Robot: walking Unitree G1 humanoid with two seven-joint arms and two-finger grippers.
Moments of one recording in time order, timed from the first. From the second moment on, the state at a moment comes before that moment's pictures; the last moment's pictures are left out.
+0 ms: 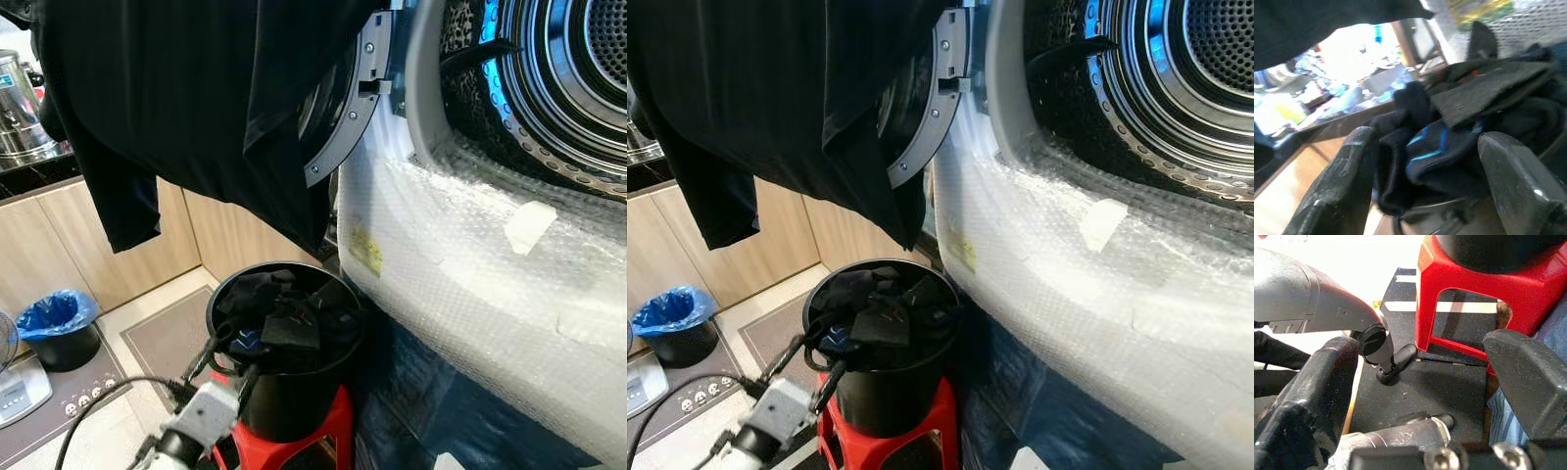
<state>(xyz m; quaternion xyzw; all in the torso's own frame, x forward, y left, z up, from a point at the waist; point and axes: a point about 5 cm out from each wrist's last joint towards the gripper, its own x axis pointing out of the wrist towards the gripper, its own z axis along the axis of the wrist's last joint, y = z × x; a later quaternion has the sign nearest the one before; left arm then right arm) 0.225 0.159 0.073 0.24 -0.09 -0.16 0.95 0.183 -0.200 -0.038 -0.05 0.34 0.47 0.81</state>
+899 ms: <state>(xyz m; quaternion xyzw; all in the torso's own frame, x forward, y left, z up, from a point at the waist) 0.222 0.167 0.070 0.15 0.00 -0.18 0.97 0.181 -0.203 -0.028 -0.05 0.32 0.46 0.82</state>
